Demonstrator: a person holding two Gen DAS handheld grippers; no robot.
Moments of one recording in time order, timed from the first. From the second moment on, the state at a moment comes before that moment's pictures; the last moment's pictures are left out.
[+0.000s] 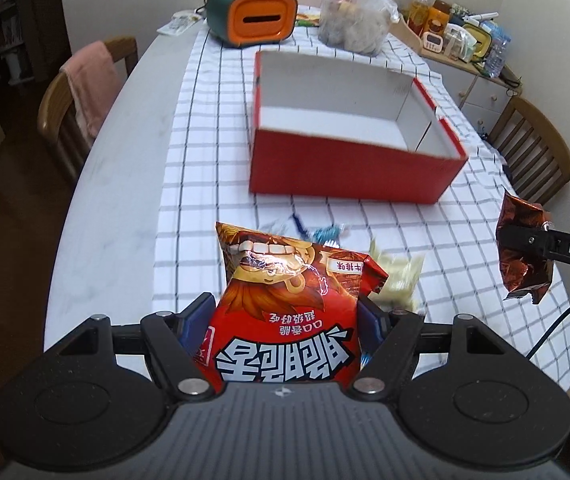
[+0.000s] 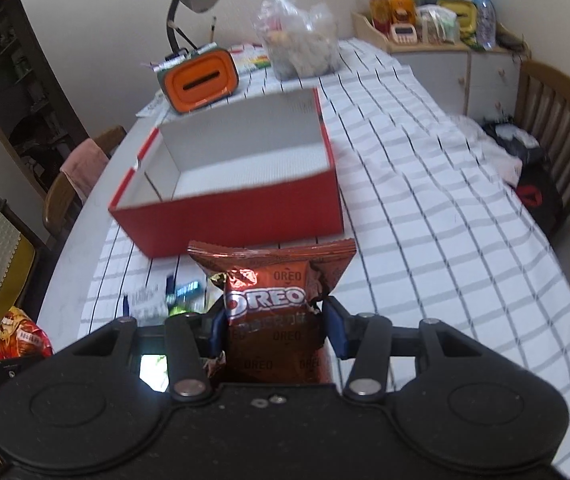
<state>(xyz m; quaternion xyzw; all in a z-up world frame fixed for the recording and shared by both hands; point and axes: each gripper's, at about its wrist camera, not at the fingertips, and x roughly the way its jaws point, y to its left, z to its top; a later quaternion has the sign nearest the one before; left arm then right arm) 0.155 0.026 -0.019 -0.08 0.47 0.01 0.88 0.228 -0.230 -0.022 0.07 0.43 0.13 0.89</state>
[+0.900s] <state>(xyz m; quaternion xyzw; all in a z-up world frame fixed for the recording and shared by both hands) 0.353 -0.012 -0.004 -0.03 0.44 0.05 0.90 0.414 -0.203 -0.016 -0.03 0.41 0.18 0.90</state>
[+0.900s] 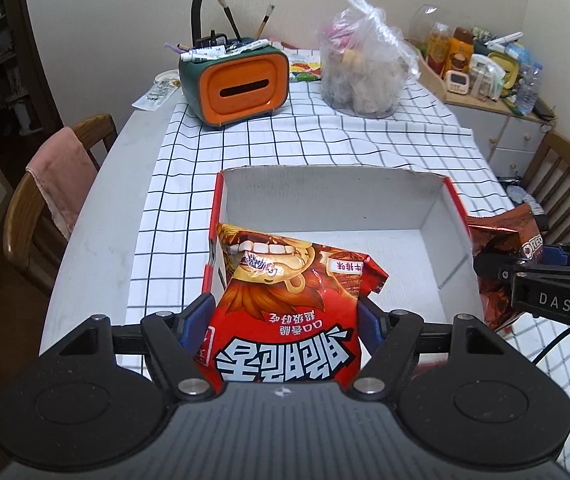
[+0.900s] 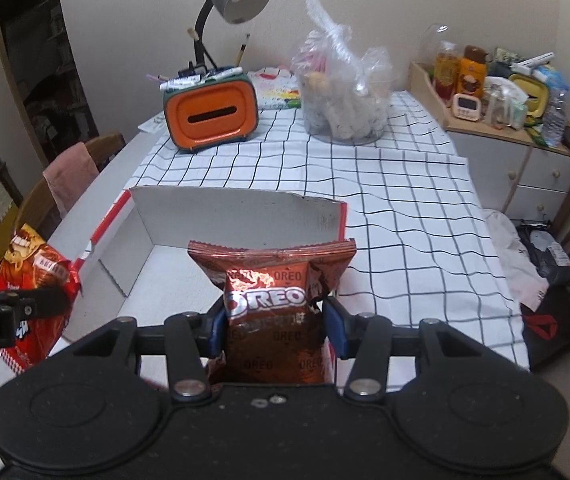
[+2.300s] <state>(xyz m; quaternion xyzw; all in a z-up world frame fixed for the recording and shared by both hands) 0.416 -0.018 -0.074 0.02 0.51 0.08 0.86 0.471 -0.152 -0.085 -0.10 0.47 0.25 0.84</state>
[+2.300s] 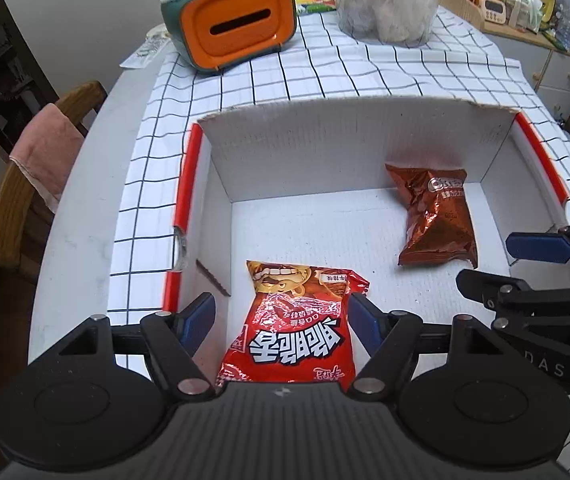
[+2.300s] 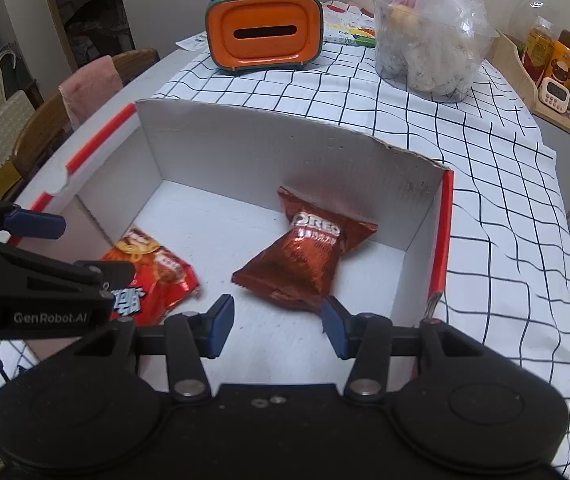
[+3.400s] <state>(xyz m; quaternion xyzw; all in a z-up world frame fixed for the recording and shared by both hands) 0.291 -0.008 0.012 0.01 0.42 0.01 0.91 0.351 -0.177 0.004 -0.01 0.42 0.21 0.88</state>
